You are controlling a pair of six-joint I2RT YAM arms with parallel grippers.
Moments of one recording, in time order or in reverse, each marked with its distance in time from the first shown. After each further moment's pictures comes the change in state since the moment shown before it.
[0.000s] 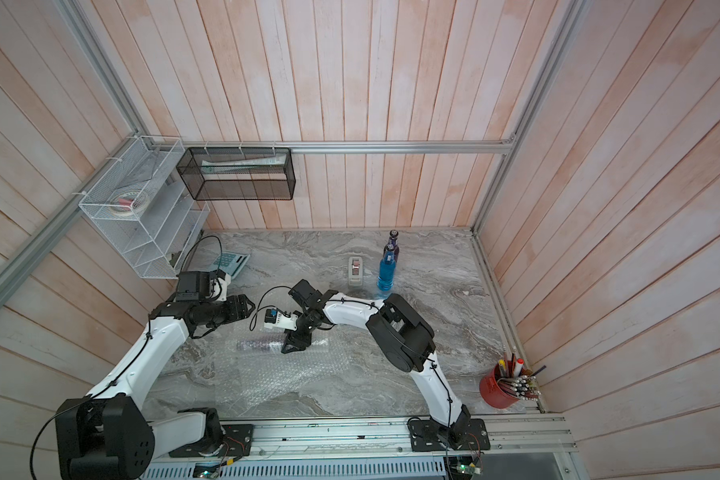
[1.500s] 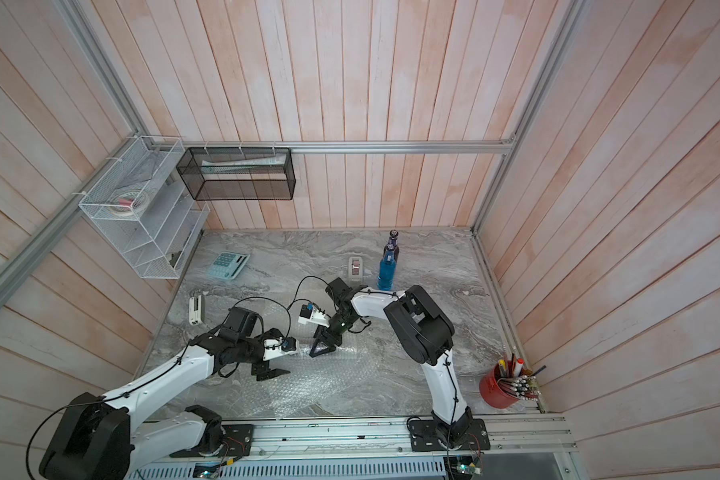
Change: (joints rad) left arm -0.433 -0.072 -0.356 0.200 0.193 1.171; right arm -0.179 -0.077 -0.232 -0.092 -0.307 -0.055
